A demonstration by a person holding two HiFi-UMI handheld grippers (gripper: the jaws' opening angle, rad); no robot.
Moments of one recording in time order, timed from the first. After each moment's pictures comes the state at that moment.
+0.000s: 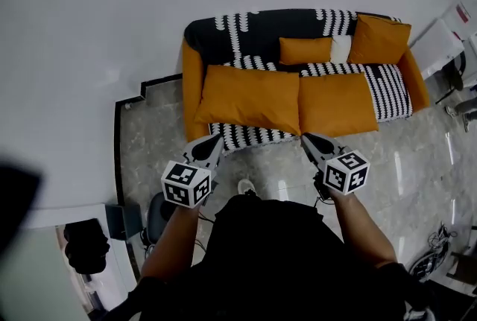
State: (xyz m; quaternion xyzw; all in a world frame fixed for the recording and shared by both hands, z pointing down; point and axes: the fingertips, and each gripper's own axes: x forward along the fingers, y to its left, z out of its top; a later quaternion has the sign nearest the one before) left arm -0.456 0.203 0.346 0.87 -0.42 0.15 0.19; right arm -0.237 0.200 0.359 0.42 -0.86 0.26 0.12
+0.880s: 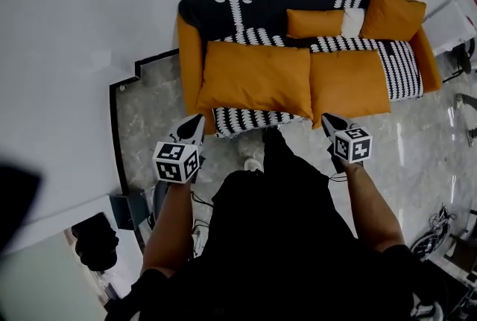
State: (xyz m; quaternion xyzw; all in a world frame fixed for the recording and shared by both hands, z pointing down) left arm -0.545 0.120 0.441 0.83 -0.46 0.21 0.23; right arm -0.183 0.127 0.507 0.48 -0.78 0.30 0.25
